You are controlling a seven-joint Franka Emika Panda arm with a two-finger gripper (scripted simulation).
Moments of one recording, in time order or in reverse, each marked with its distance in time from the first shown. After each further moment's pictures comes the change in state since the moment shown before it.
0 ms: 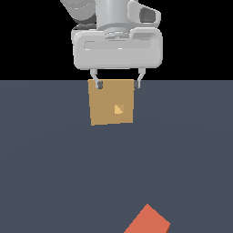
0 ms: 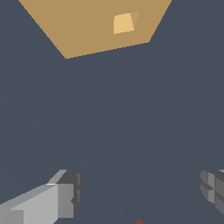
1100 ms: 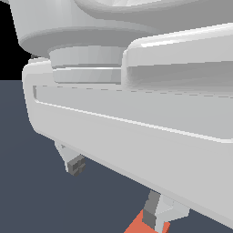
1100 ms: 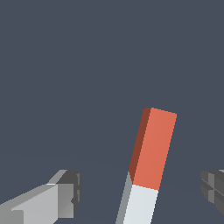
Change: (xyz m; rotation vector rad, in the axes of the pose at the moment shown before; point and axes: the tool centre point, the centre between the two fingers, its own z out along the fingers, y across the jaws) arm -0.218 -0.009 0.078 0.008 -0.019 0.552
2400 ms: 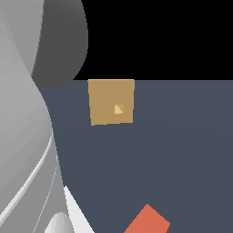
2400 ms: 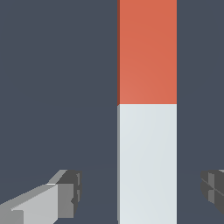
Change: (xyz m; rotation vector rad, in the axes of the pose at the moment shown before) arm -0.095 0.008 0.071 0.006 -0.004 0.242
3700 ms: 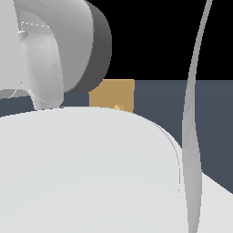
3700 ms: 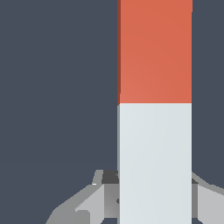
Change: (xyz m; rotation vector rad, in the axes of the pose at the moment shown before) arm 0.044 -0.004 0.008 0.001 -0.002 -0.124
